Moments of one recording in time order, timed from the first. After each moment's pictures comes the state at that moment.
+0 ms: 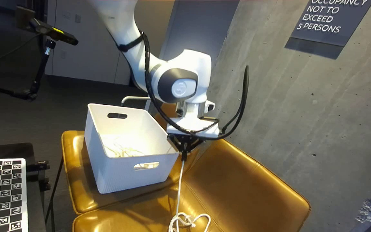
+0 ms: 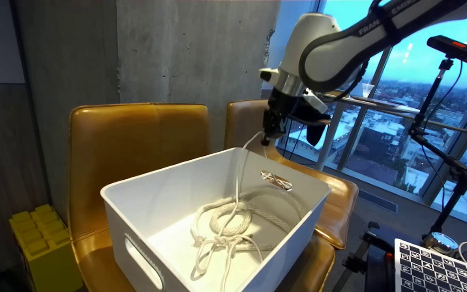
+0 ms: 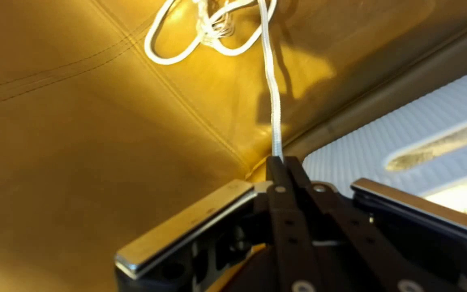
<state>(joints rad) -0.15 0.48 0.01 -1.81 -0.17 2.53 -0.88</state>
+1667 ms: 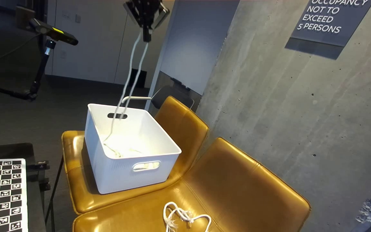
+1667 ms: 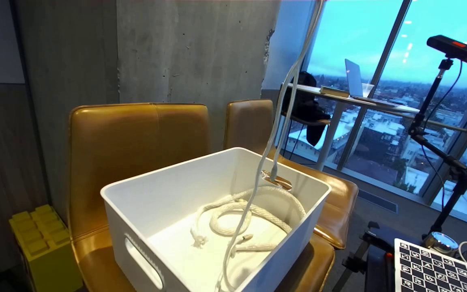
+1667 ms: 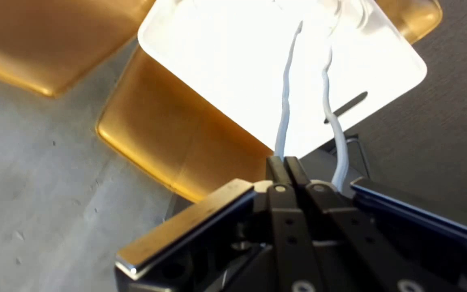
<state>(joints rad) 0.09 -0.24 0.03 -1.98 0.06 2.11 -0.54</state>
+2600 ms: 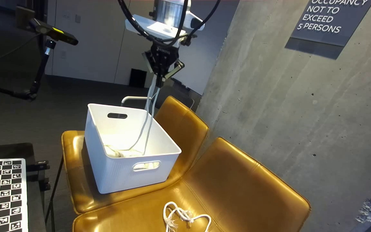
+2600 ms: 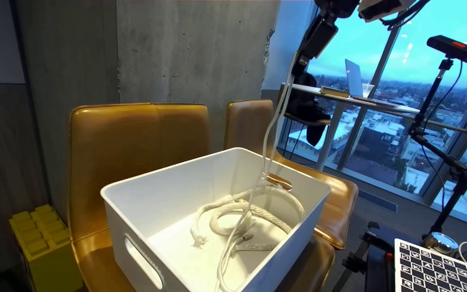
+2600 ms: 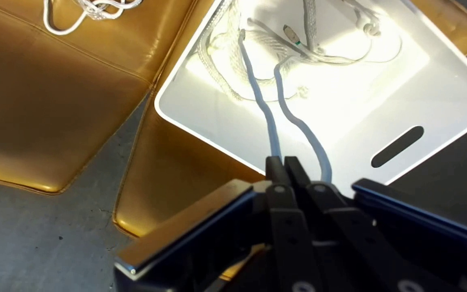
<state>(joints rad) 0.04 -0.03 -0.04 -1.98 0.13 2.19 -0.60</state>
